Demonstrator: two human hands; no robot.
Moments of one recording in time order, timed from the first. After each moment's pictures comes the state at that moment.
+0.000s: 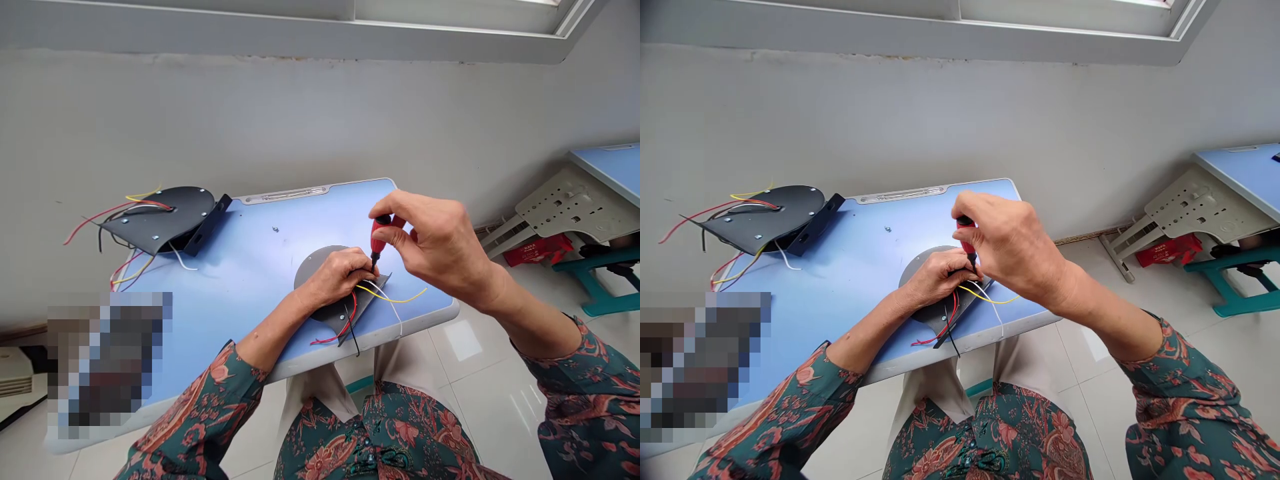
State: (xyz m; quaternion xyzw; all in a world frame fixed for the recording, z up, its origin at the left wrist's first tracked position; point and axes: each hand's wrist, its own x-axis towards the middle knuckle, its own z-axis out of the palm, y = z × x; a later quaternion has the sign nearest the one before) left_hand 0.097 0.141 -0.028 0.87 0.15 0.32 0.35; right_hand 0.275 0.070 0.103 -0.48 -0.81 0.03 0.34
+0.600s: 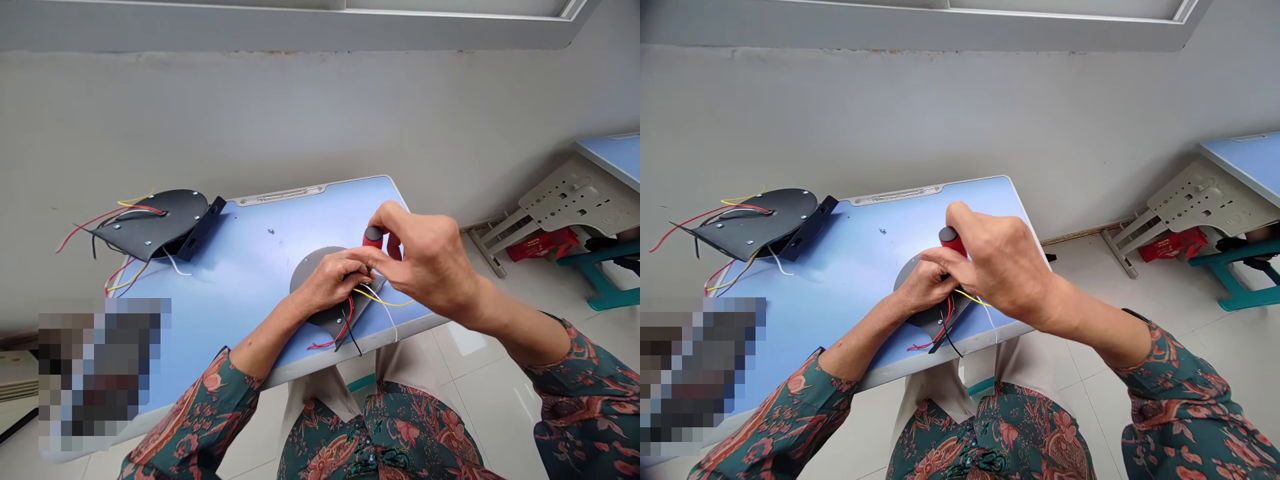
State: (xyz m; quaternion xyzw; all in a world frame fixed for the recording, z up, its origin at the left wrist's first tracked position) left_hand 0.098 0.138 -0.028 0.88 0.14 0.37 0.28; right_hand 0.270 0.066 0.087 -0.50 -0.79 0.00 0.35
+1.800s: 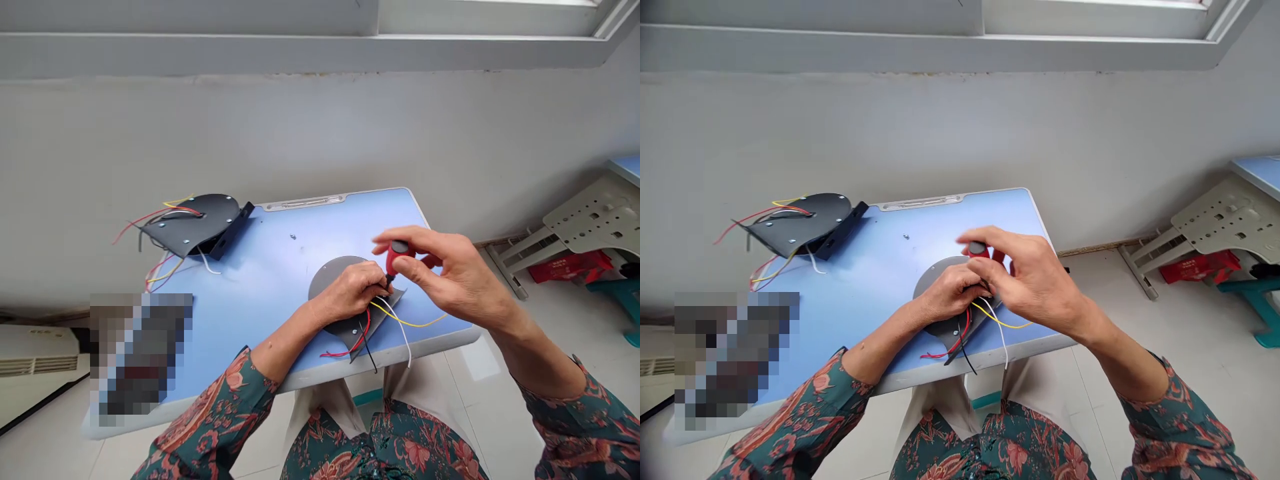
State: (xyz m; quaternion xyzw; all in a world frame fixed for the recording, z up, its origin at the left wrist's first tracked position) left_hand 0.098 0.140 -0.033 0.88 0.14 0.32 0.33; right_hand 0.277 0.067 0.092 -0.46 -0.77 0.22 0.38
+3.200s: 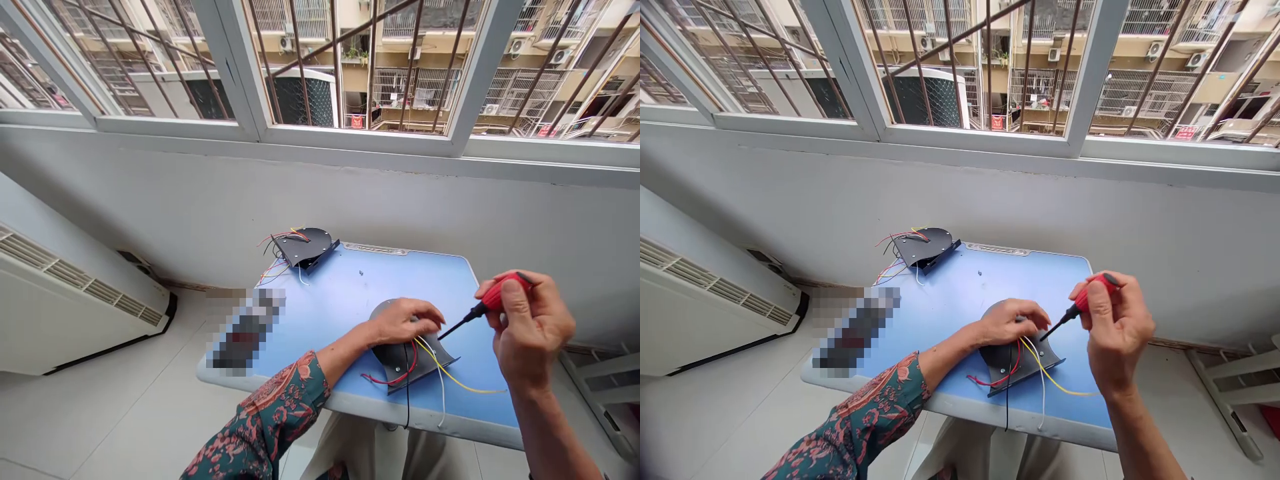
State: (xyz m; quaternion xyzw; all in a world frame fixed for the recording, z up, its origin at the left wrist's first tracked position) left_hand 0.094 0.157 -0.014 0.76 0.22 0.32 0.52; right_hand 0.261 0.090 0.071 -0.45 -0.53 0.17 0.70
